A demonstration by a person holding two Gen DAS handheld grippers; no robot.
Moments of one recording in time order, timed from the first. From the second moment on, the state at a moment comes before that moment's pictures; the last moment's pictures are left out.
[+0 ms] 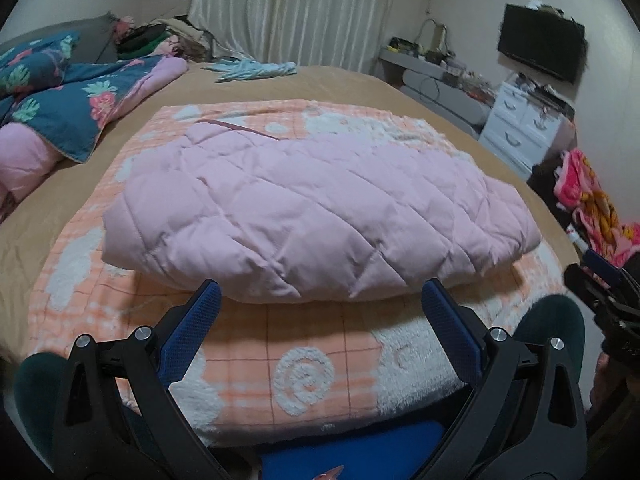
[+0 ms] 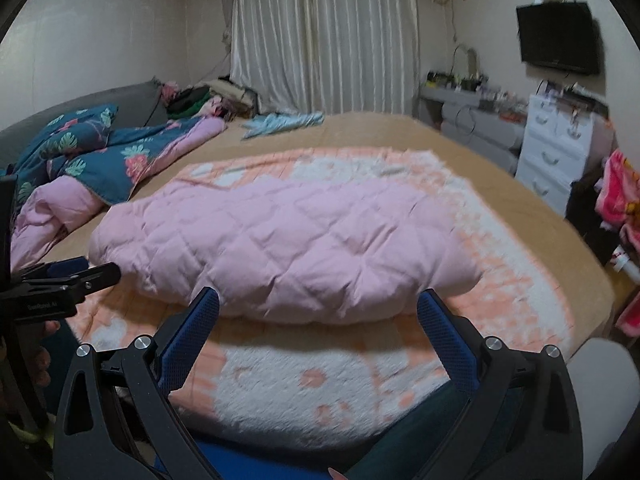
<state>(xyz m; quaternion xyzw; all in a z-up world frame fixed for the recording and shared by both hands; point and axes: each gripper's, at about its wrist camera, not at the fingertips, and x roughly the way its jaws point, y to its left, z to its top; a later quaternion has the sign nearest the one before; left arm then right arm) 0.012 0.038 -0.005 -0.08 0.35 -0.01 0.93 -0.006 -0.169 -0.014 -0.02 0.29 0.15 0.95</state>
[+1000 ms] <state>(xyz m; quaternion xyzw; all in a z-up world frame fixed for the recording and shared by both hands) 0.015 0.027 -0.008 -0.06 0.36 -0.01 0.93 -0.003 -0.156 -0.011 -0.01 0.30 0.17 0.94</state>
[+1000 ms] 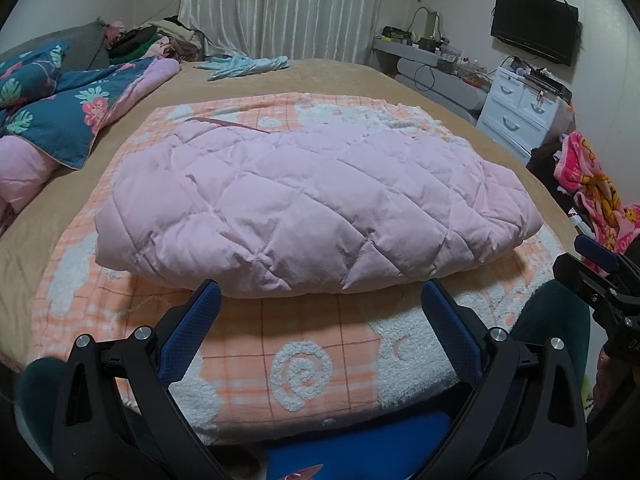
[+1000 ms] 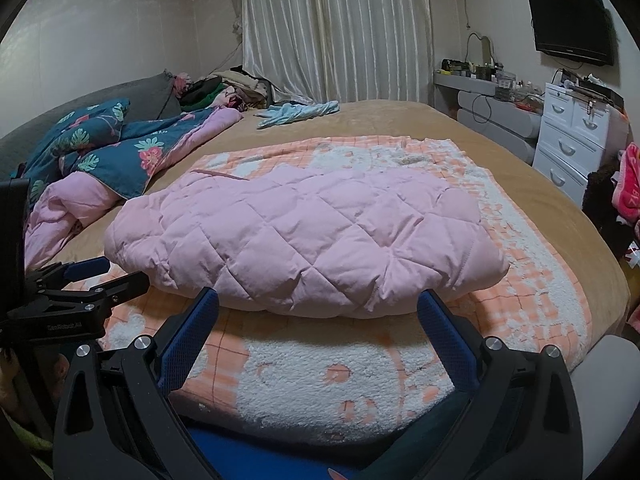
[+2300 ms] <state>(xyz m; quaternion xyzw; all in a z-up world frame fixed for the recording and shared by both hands) 0.010 0.028 0.000 -0.06 0.35 -0.02 0.93 -0.005 -0.162 -0.007 -0.01 0.30 0.17 0.94</state>
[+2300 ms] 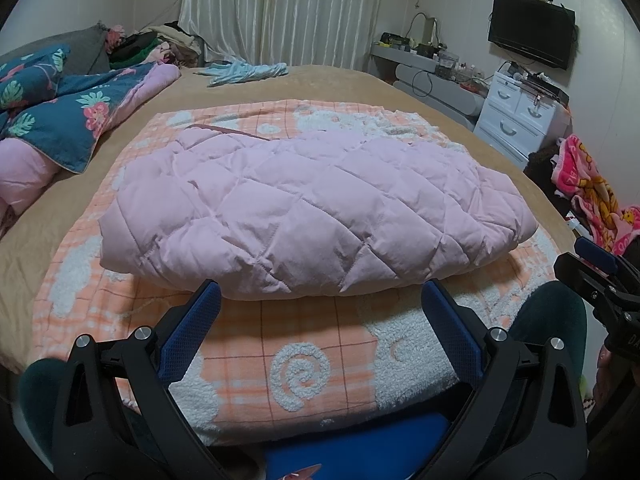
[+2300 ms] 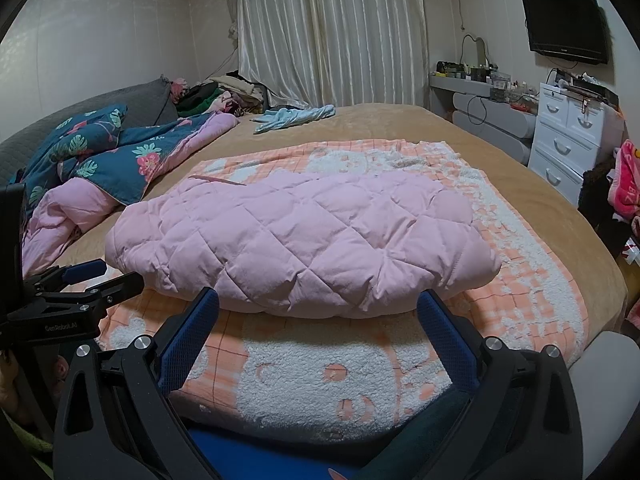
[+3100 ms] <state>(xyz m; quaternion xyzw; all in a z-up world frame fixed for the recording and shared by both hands) 0.010 0.032 0.003 -0.06 0.35 -0.01 0.94 -0.008 -0.161 -0.004 0.00 0.30 0.17 0.94</state>
